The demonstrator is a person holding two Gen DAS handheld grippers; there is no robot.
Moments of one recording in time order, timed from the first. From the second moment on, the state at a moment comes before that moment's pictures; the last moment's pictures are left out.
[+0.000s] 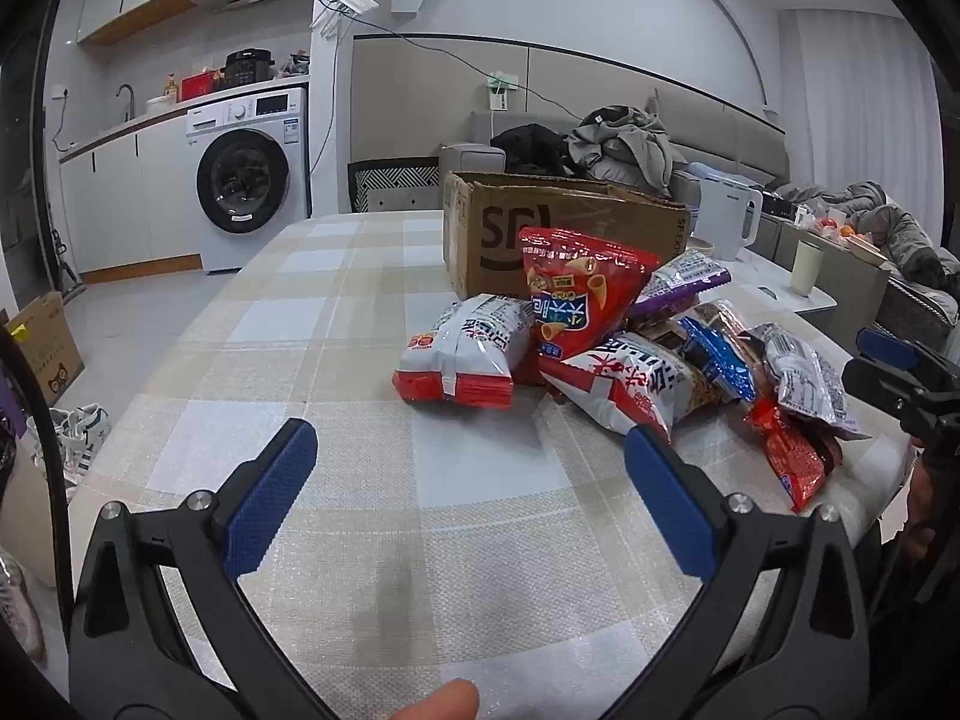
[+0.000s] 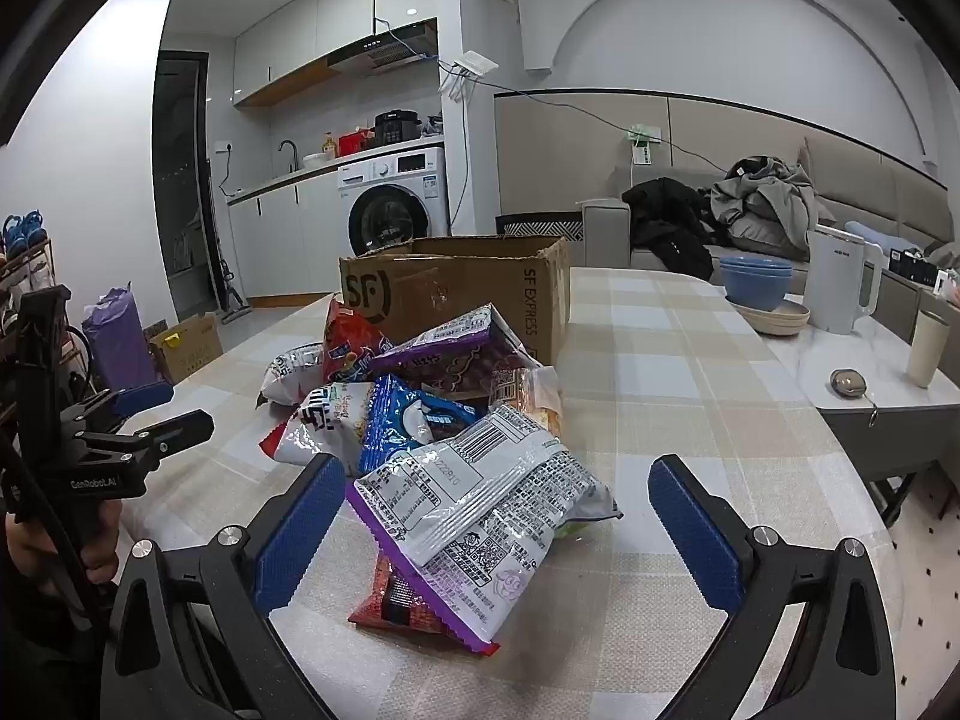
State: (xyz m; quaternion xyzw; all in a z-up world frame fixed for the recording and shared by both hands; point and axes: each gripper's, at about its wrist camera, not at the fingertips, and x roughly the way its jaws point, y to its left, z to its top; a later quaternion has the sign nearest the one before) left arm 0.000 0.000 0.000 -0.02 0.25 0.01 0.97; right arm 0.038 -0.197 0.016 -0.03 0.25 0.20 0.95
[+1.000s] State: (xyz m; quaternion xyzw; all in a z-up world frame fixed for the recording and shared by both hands) left arm 0.000 -0.001 0.000 -0.02 0.24 0.01 0.97; right arm 0.037 -0.193 0.016 -0.03 0.26 0.20 0.95
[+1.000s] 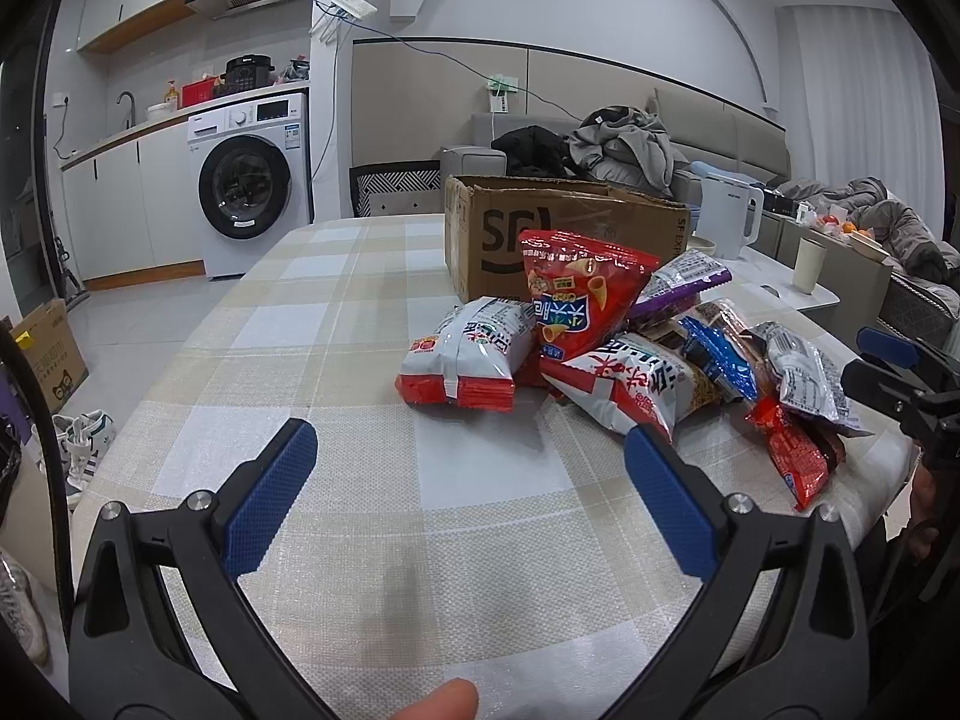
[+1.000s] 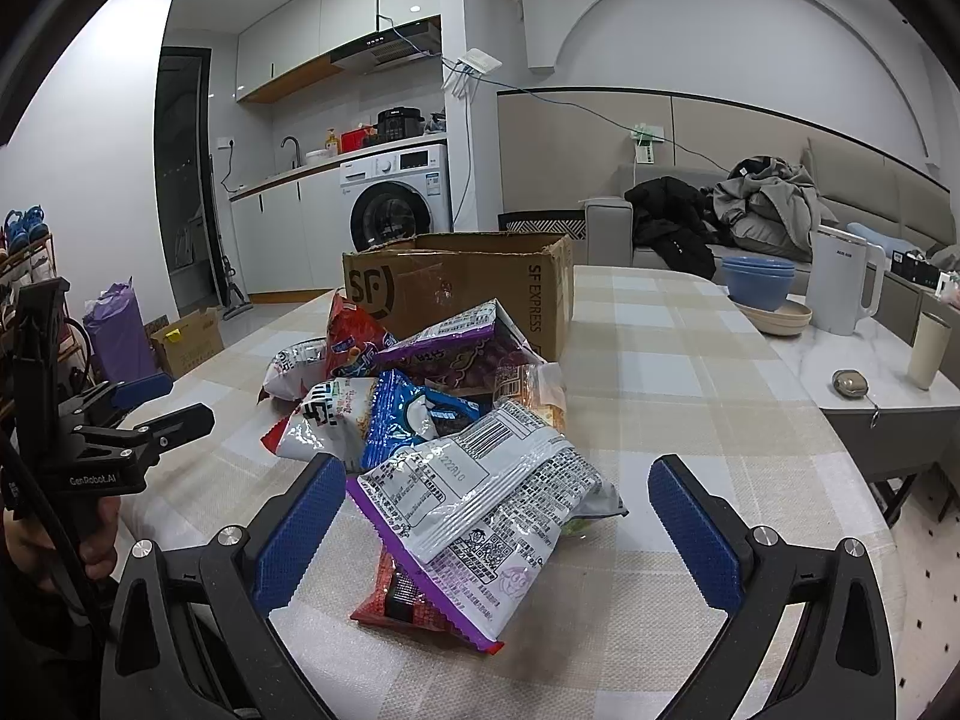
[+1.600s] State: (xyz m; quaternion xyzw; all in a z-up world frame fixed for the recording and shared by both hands) left arm 0.000 -0.001 0.000 -0.02 0.24 0.01 0.97; right arm 0.039 -0.193 0.012 -0.03 0.26 0.20 0.94
